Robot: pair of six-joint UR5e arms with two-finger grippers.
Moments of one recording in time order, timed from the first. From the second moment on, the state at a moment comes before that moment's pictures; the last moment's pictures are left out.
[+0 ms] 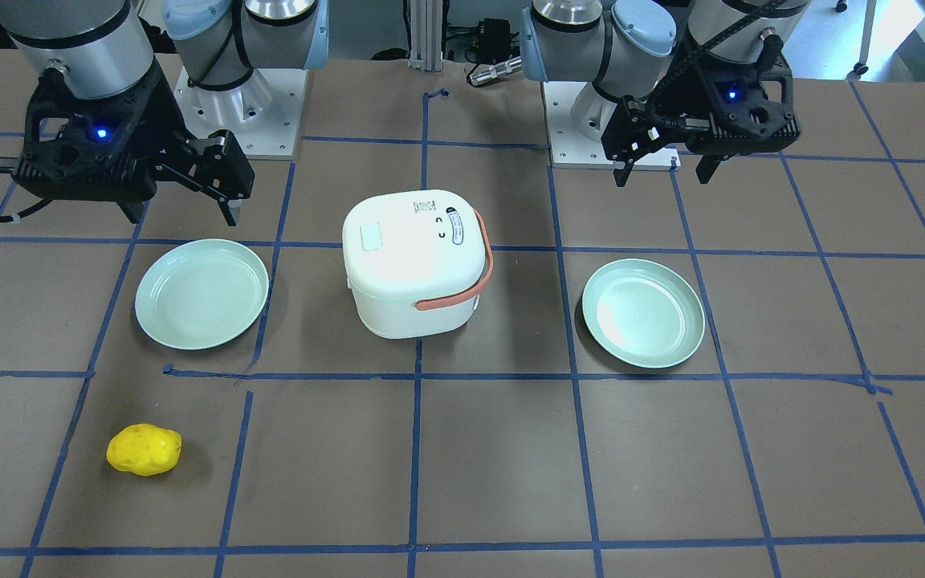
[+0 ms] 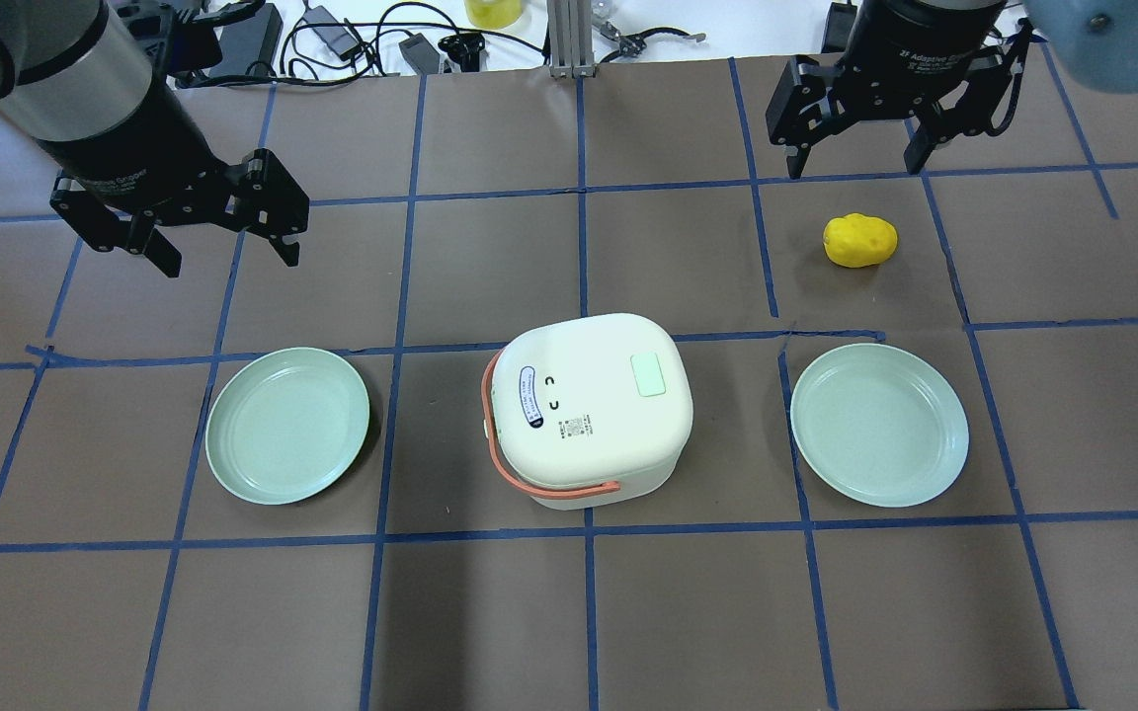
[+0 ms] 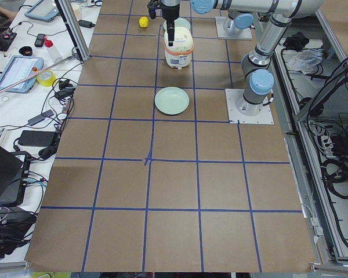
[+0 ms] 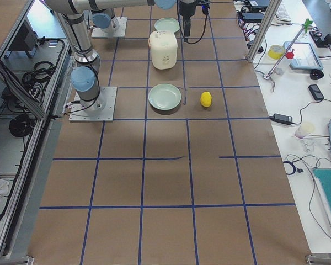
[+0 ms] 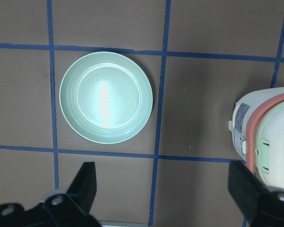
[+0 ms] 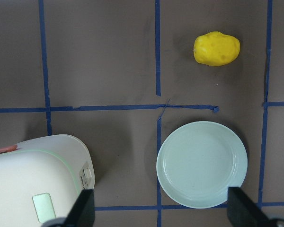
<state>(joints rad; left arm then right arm) -1.55 -1.50 -1.59 -1.62 1.59 -0.05 1.61 -1.50 1.43 -1.53 -1.57 0.05</state>
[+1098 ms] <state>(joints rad) -1.55 -1.50 -1.59 -1.62 1.59 -0.05 1.61 -1.50 1.43 -1.52 -1.57 0.05</state>
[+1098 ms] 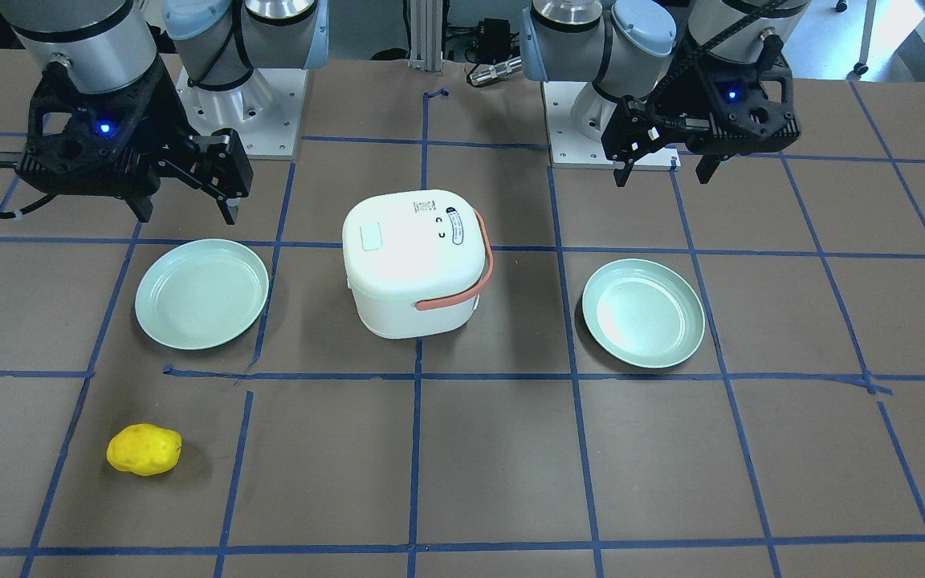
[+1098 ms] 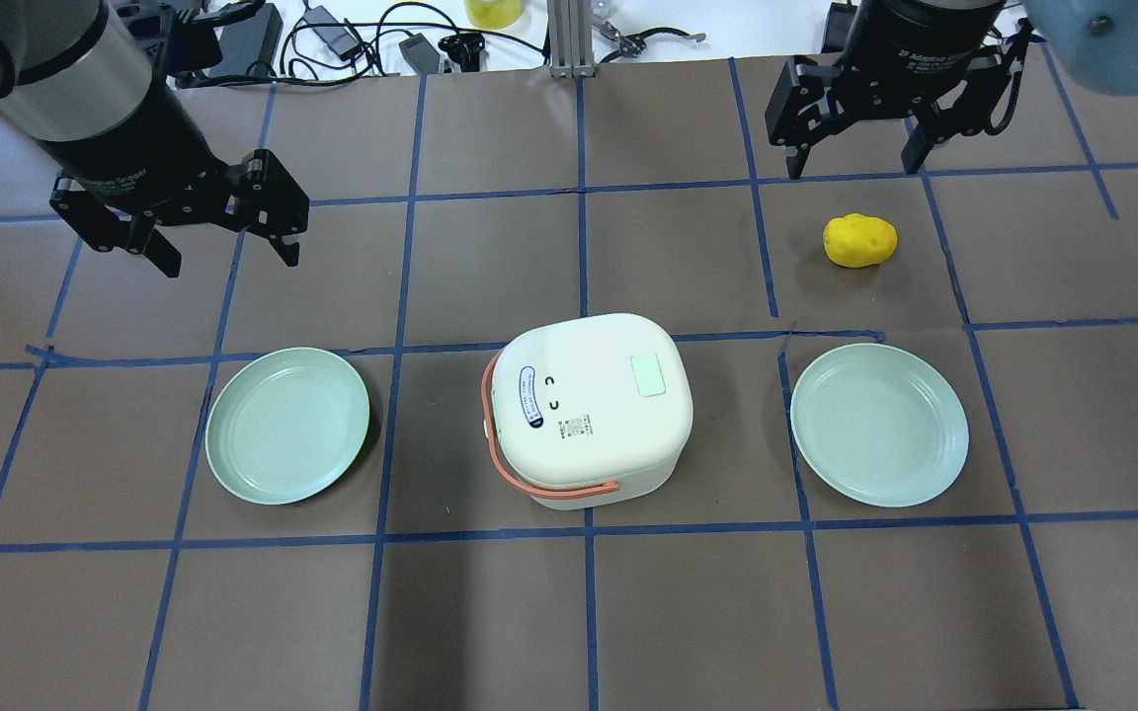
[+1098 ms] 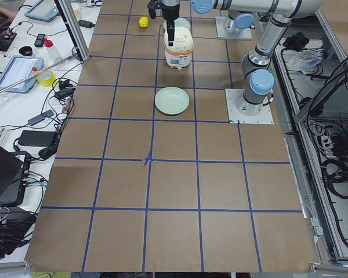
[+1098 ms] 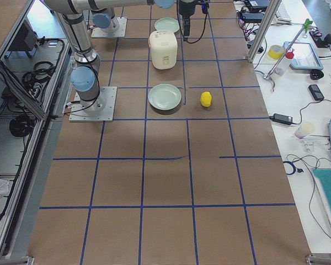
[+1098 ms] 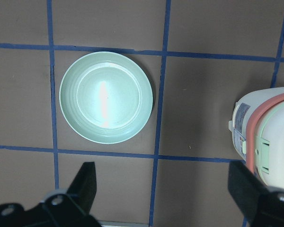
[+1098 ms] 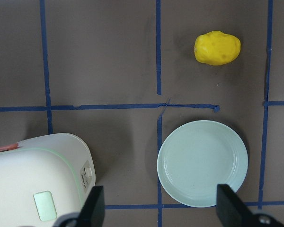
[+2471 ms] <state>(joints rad) -1.55 -1.50 -1.59 -1.62 1.59 -0.05 1.88 -1.49 1.69 -1.69 -1.53 0.26</state>
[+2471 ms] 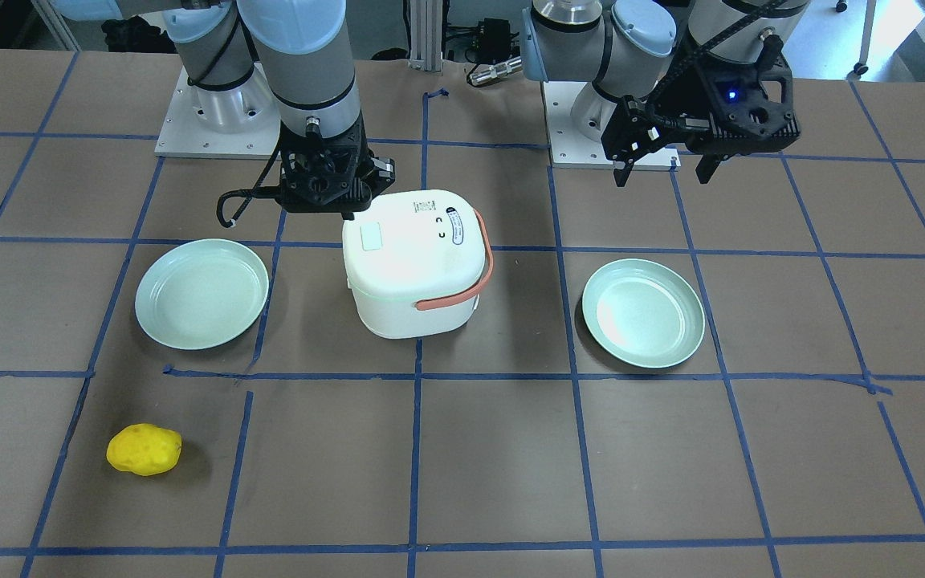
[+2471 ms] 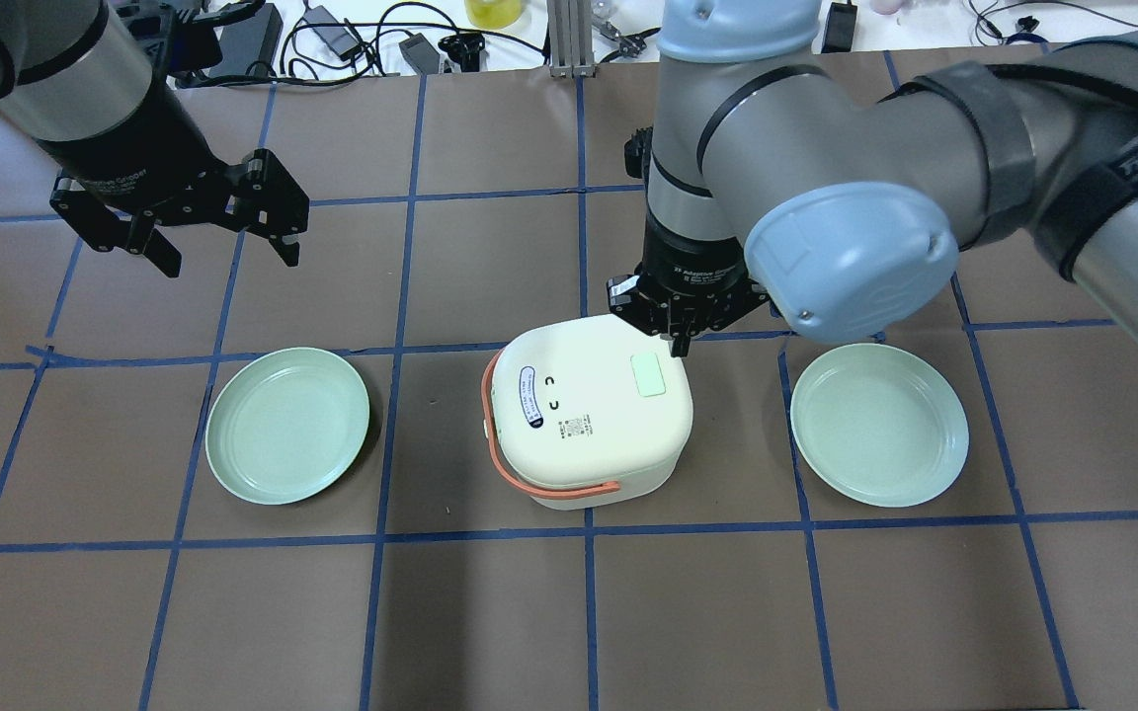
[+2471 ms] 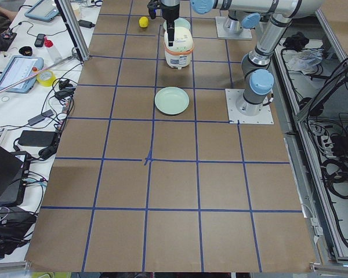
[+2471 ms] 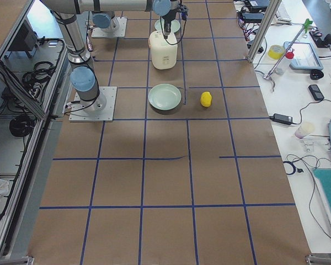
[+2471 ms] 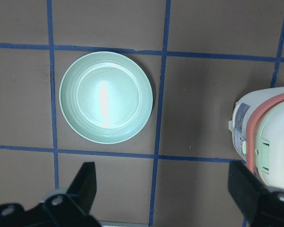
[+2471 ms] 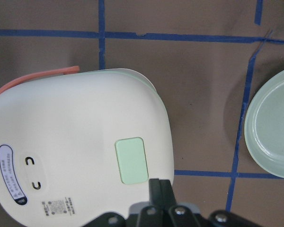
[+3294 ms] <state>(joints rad) -1.55 -1.50 -1.59 -1.62 1.59 -0.05 1.91 -1.48 1.80 -1.87 -1.53 0.28</state>
